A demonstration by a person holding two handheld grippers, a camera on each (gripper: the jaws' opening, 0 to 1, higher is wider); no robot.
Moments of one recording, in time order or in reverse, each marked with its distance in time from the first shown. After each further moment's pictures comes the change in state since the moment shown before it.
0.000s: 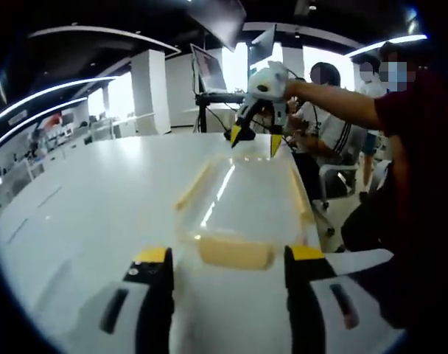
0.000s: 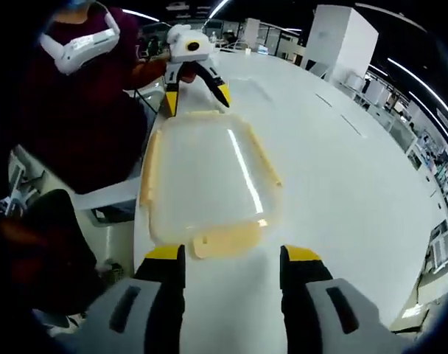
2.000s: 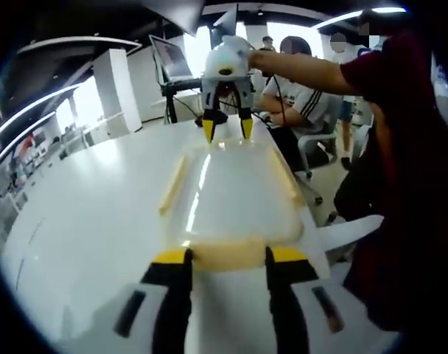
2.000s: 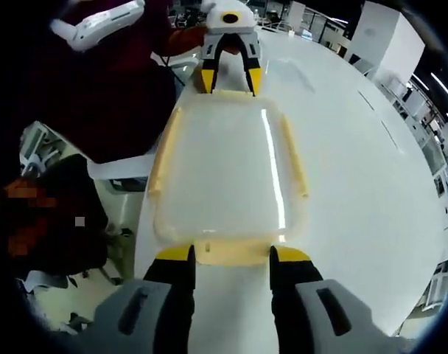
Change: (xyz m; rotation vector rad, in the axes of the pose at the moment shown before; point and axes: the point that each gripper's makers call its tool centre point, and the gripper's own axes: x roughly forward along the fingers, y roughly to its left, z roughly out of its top) left arm 0.013 -0.005 -0.004 0.164 0.127 -0.130; right arm 0.011 0.012 0.004 -0.147 0.128 0.145
